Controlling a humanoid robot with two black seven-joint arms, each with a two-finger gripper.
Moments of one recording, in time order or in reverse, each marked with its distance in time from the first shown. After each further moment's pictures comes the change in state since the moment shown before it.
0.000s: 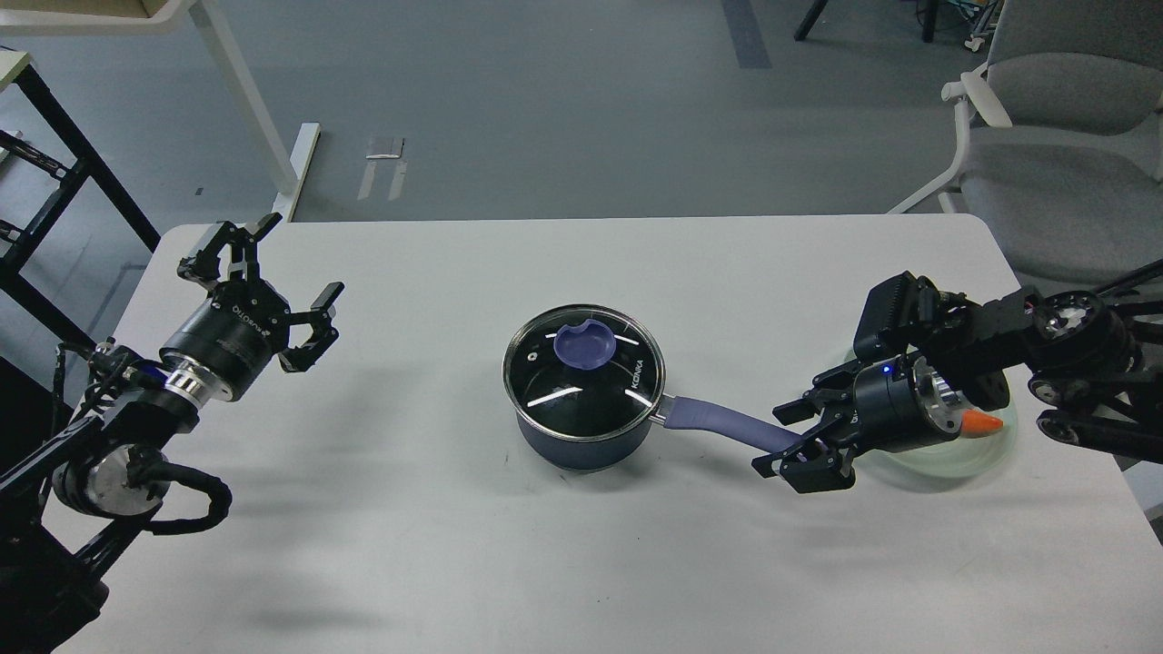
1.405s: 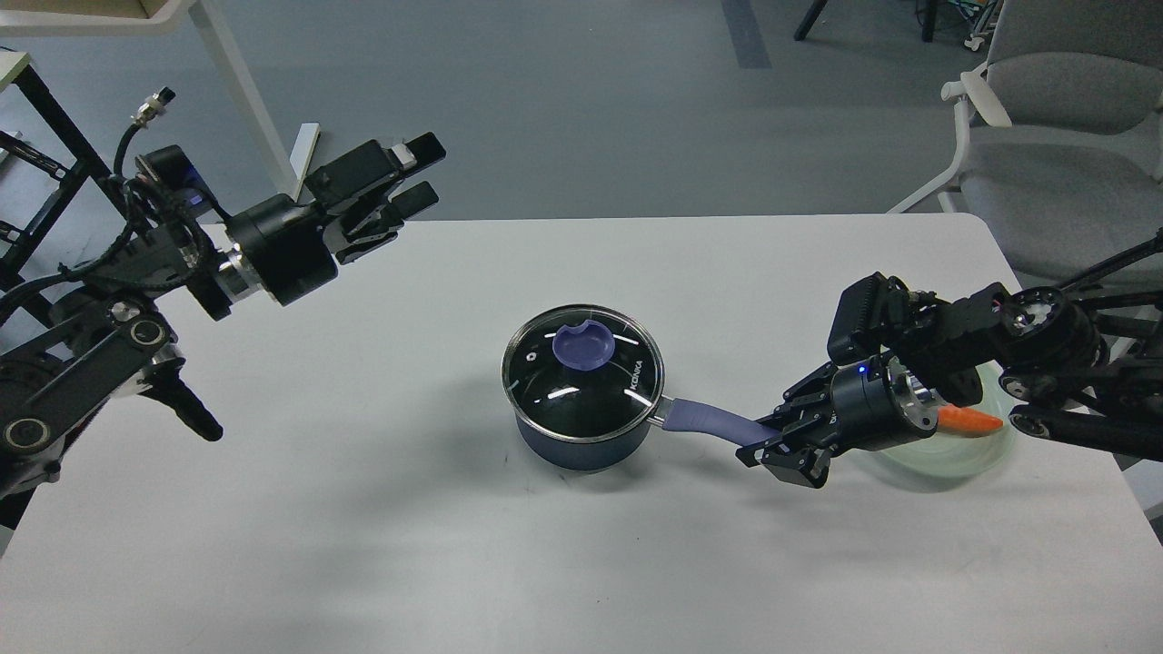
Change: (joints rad) left arm -0.368 0.051 0.162 -0.084 0.971 -0.083 -0.228; right arm 0.008 0.053 -0.010 -0.029 0.000 0.000 0.000
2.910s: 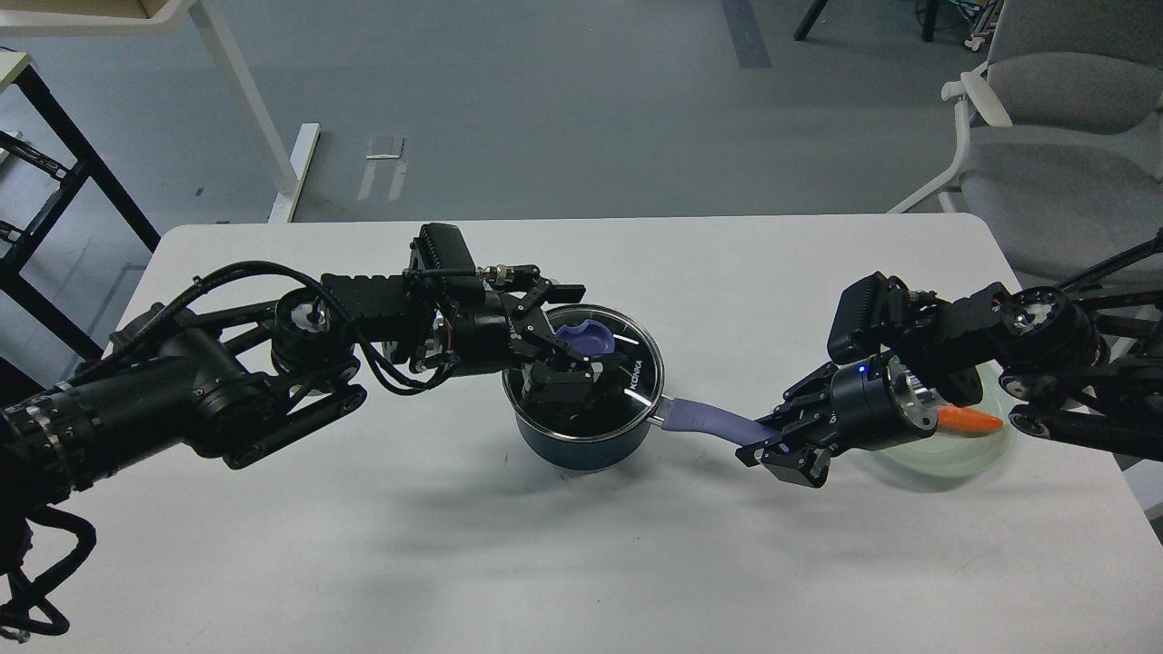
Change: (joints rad) left arm -0.291 -0.243 0.582 0.204 0.838 0.424 -0.001; right arm 0.002 0.000 -0.002 0.000 0.007 0.000 0.000
